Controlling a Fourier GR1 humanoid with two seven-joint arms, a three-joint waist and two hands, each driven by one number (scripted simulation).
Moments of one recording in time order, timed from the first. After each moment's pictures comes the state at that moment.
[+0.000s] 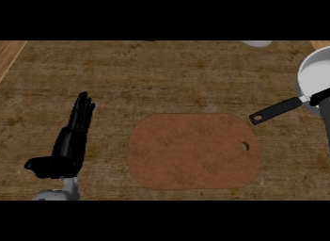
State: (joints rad) left arm -0.03 0.07 -0.10 -1.57 0.04 0.16 -0.13; right arm -0.87 -0.40 -0.80 -0.47 1.57 -0.41 1.18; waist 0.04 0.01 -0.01
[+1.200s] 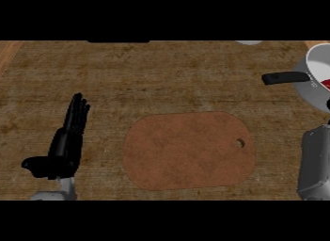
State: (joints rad) left arm -0.02 0.07 -0.07 -1.56 0.03 0.18 -0.13; right arm -0.61 -0.07 -0.91 -1.04 1.73 -1.22 1.12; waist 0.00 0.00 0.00
